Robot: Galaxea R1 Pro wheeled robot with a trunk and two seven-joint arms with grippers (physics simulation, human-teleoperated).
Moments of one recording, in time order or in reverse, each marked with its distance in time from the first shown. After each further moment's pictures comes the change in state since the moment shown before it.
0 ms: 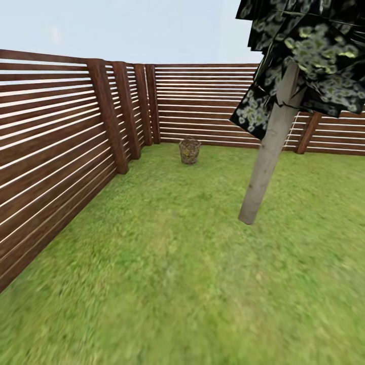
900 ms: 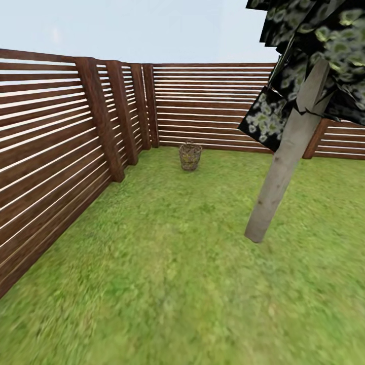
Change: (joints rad) left arm 0.000 0.000 -0.001 0.000 0.000 0.000 0.000; right arm 0.000 -0.005 0.000 0.000 -0.002 -0.002 0.000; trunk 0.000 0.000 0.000
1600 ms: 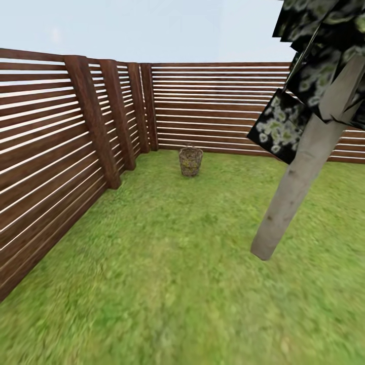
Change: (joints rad) left arm 0.000 0.000 0.000 0.000 0.000 0.001 0.000; right arm 0.000 0.000 0.000 0.000 -0.001 0.007 0.000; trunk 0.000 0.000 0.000
